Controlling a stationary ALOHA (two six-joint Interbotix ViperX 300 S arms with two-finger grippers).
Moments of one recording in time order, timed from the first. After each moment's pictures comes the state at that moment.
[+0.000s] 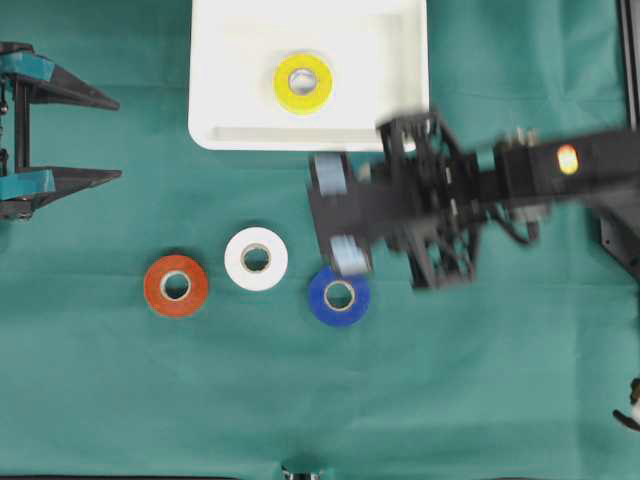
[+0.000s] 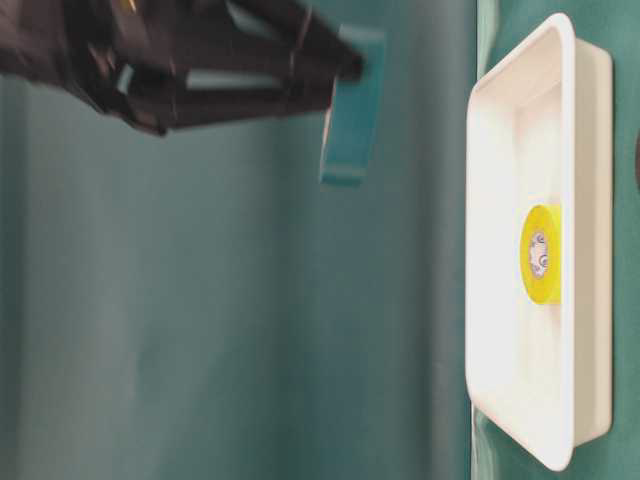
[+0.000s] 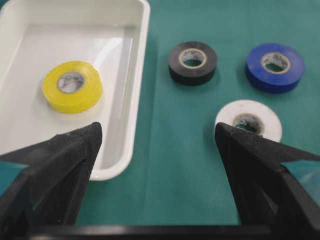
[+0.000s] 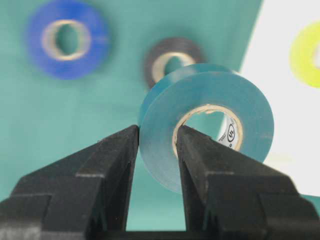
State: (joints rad) left arm 0.09 -0.89 1.14 -0.01 0.12 0.07; right arm 0.11 -0.08 0.20 -0.13 1.10 0.10
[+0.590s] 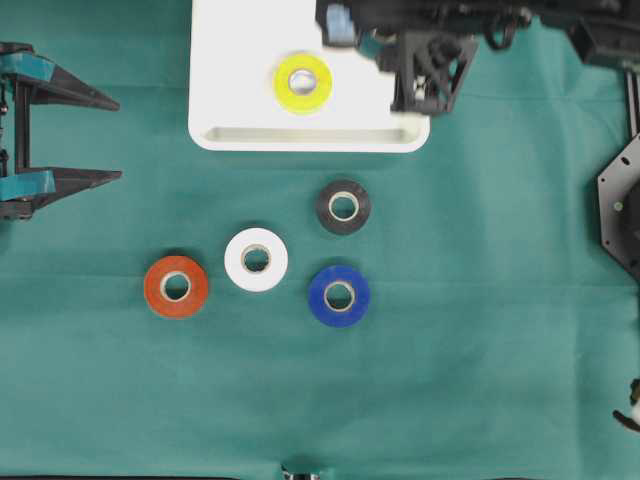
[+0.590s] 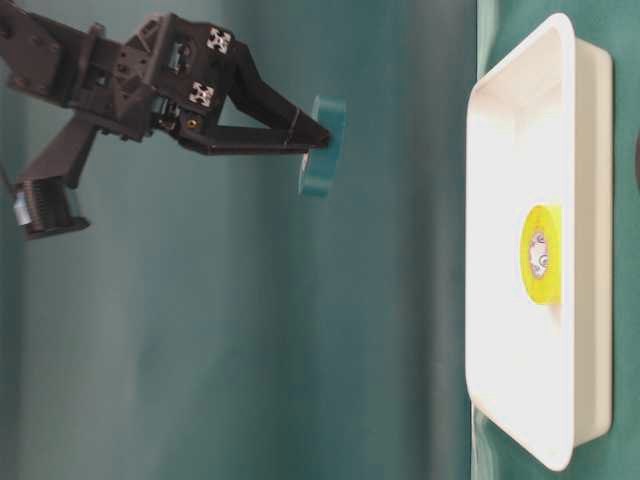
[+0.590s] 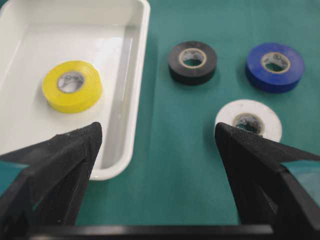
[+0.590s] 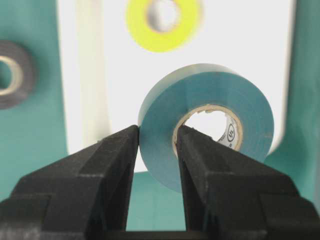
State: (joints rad) left arm 0.09 -0.89 1.14 -0.01 0.12 0.07; right arm -0.28 -0.08 0.20 -0.13 1.03 -0.03
